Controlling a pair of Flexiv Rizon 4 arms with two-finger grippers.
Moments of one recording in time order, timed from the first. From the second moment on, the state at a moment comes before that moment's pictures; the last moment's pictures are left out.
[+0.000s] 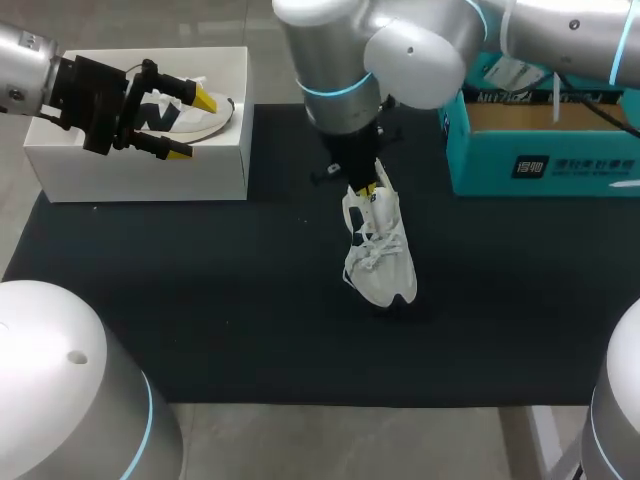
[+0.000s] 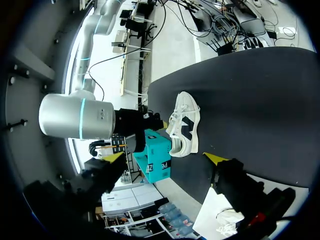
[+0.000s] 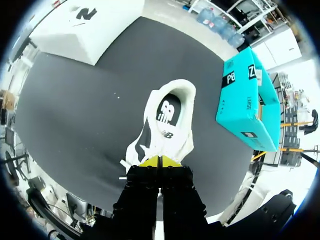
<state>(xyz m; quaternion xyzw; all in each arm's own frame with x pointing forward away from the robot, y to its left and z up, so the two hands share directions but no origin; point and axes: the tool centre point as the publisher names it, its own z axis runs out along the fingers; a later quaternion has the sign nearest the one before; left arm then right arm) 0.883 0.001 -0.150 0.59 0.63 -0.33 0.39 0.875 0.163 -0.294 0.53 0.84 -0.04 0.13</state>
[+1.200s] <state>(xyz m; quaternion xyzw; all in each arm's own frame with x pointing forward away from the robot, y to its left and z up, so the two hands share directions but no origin) 0.883 0.001 -0.150 0.59 0.63 -0.33 0.39 0.902 0.093 -0.285 0.02 0.99 0.07 0.14</state>
